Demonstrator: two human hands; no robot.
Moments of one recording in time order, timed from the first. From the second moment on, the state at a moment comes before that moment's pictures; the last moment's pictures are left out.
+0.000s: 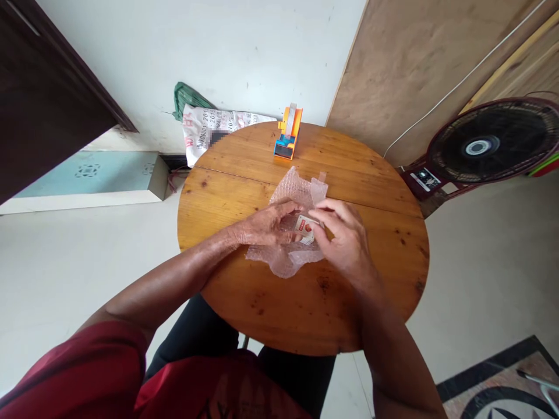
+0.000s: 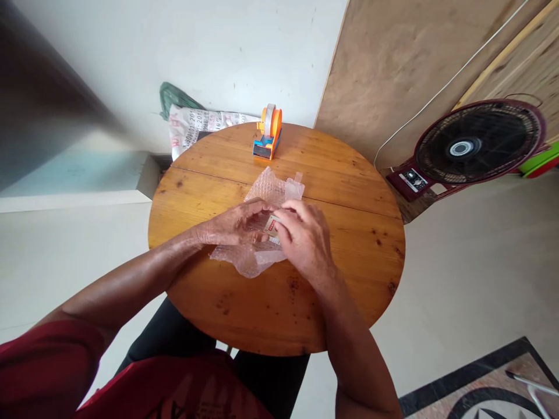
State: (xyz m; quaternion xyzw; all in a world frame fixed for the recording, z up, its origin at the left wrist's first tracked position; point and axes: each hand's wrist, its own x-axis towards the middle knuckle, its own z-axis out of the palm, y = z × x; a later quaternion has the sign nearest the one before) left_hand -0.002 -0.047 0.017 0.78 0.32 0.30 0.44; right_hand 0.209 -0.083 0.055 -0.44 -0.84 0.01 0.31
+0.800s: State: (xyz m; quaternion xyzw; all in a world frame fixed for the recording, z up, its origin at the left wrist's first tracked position) left_hand -0.001 -0.037 -0.014 0.88 0.31 0.22 0.29; right_hand 0.226 -0.067 0.042 -0.47 -0.86 0.17 0.09
